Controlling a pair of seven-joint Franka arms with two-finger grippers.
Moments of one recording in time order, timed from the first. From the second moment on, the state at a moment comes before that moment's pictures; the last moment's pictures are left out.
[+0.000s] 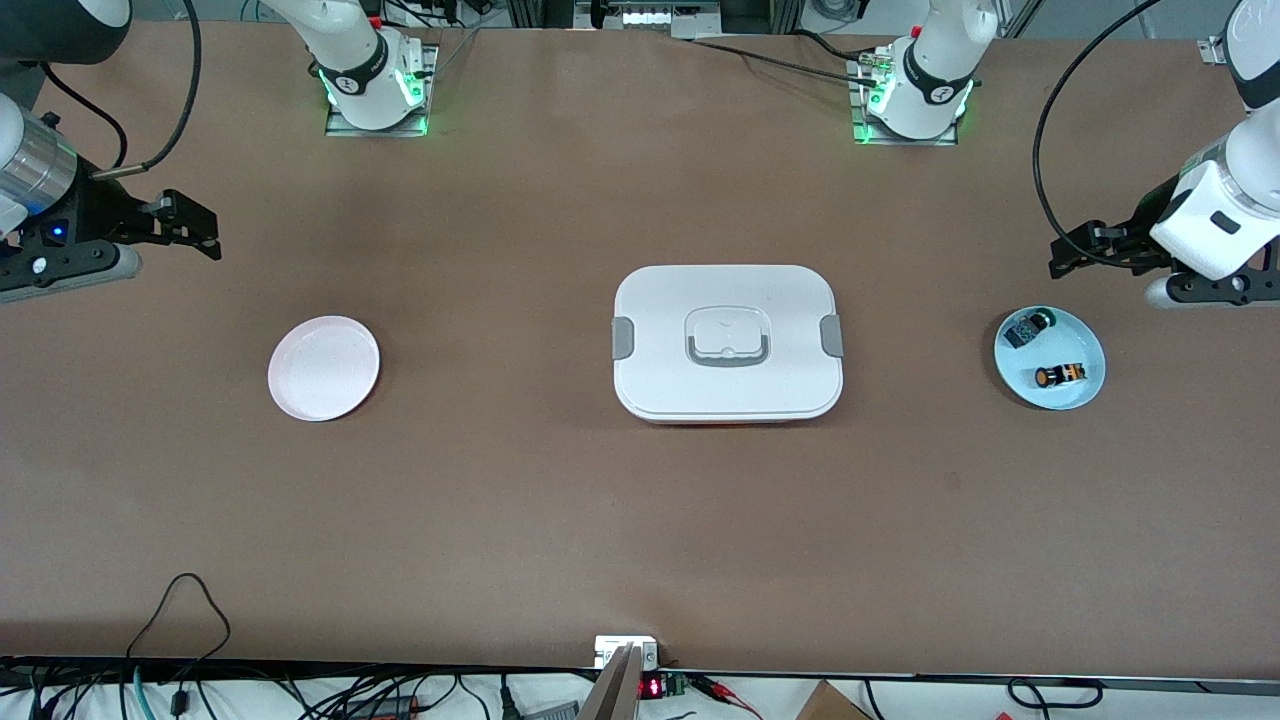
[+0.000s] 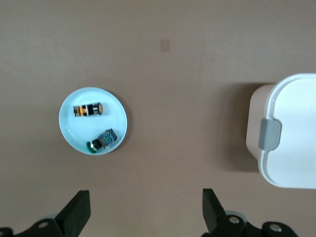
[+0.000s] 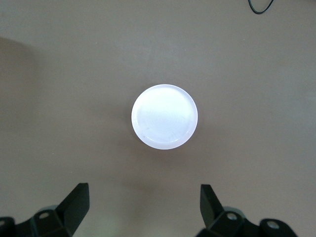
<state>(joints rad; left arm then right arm) 0.02 0.00 -0.03 -1.74 0.00 1.64 -0.07 0.12 0.03 -0.06 -1.64 -0.03 1.63 -0.19</state>
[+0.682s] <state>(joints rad) 0.22 0.22 -0.02 -1.75 0.00 1.68 -0.05 0.12 0.04 -0.06 -1.64 -0.03 1.63 -0.19</state>
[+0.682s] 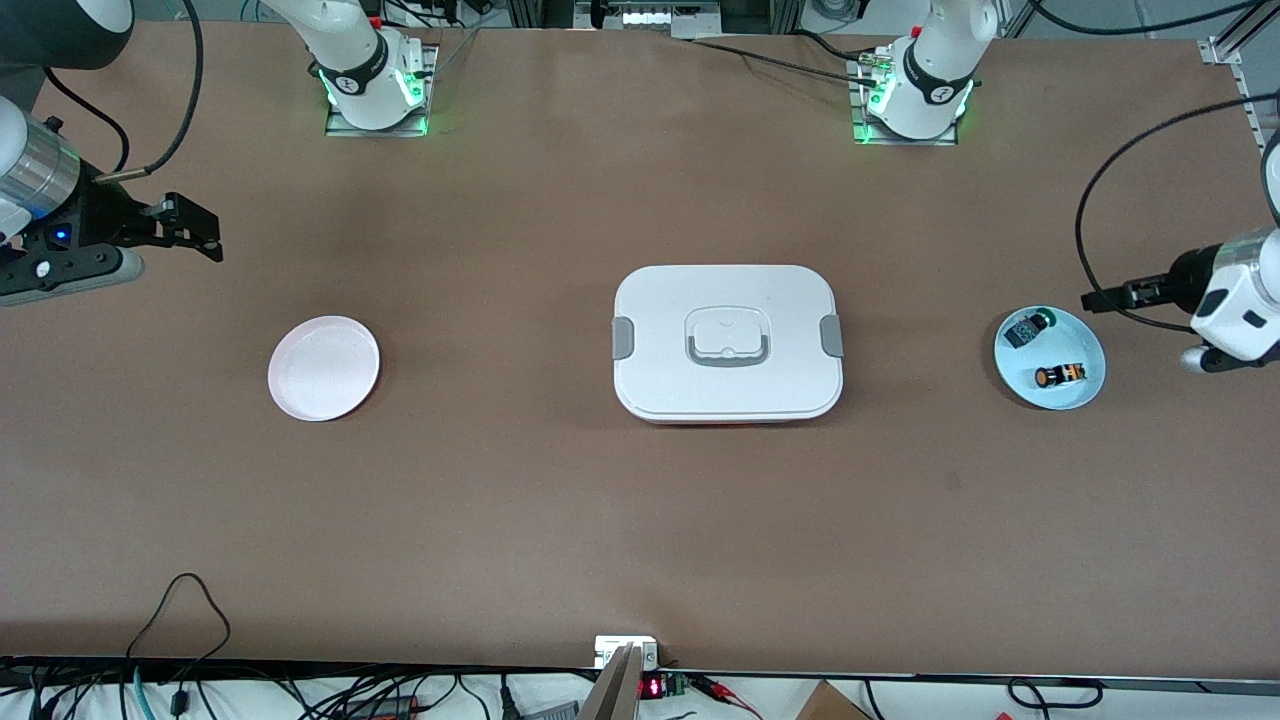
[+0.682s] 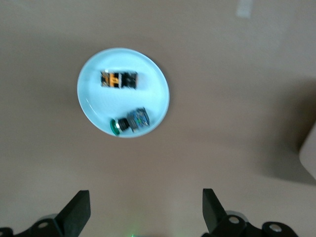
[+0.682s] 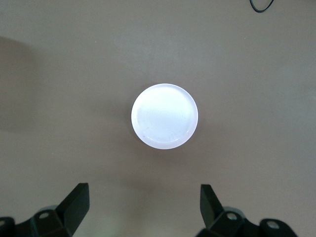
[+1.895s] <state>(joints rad) 0.33 0.48 -0.02 -2.00 0.03 2.43 0.13 0.12 0.04 -0.06 -1.64 -0.03 1.63 -0.19</state>
